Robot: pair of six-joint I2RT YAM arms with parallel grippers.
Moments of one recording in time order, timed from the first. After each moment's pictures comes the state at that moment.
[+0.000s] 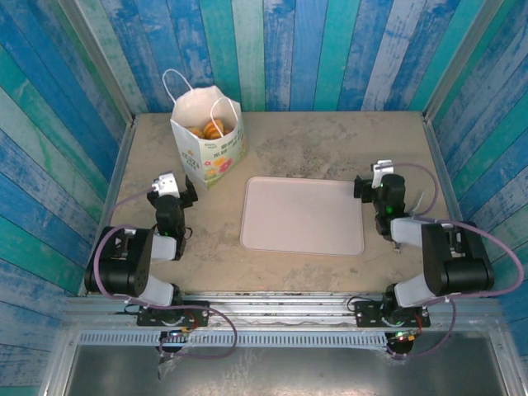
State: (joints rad) left arm -0.07 1.46 0.22 1.08 -0.31 -0.07; right arm 0.08 1.46 0.48 0.55 0.13 -0.04
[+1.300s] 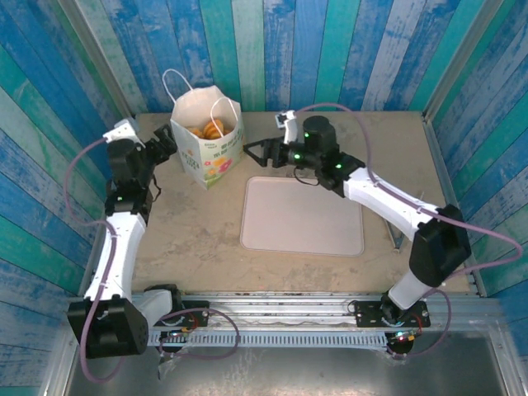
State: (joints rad) left arm 0.10 1.08 0.92 -0.03 0.09 -0.47; right arm 0.67 1.65 1.35 0.06 -0.44 0.61
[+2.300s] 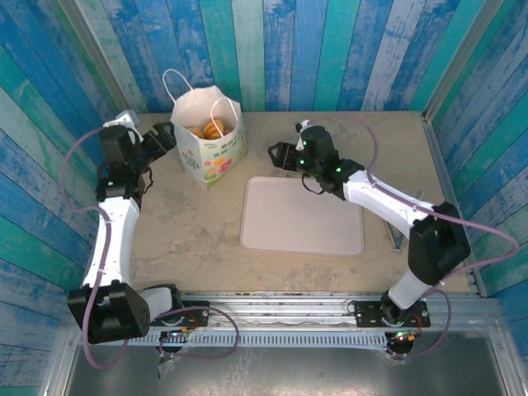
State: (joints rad) left arm 0.15 1.17 1.07 -0.22 0.26 -0.49; right arm 0.60 1.67 1.26 -0.15 -0.04 0.67
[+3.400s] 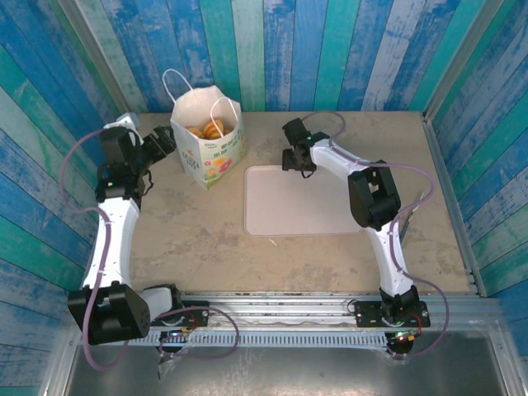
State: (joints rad) left arm 0.15 1.16 1.07 -0.27 0.23 -0.44; right arm 0.50 2.32 1.89 -0.68 0.14 0.50
